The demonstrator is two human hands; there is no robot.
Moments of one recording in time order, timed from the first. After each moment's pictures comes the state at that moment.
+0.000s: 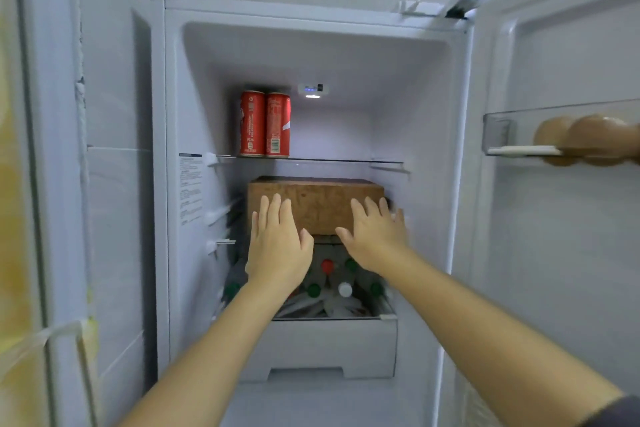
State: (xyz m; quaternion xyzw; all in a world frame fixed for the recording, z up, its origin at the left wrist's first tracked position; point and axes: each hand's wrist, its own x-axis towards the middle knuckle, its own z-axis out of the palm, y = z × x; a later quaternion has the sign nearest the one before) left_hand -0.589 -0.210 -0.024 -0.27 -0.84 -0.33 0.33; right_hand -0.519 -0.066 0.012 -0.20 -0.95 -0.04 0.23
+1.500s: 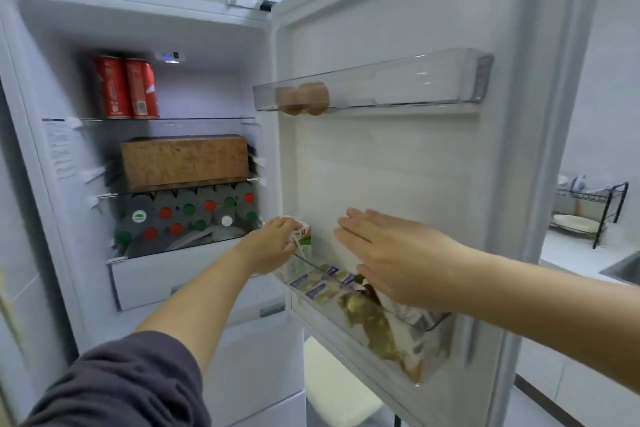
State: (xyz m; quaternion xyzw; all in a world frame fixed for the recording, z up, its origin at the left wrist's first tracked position) left_hand -0.370 -0.166 -0.075 -0.60 -0.79 -0.15 0.03; right_hand -0.087 -0.128 -0.007 -0.01 -0.91 -0.37 0.16
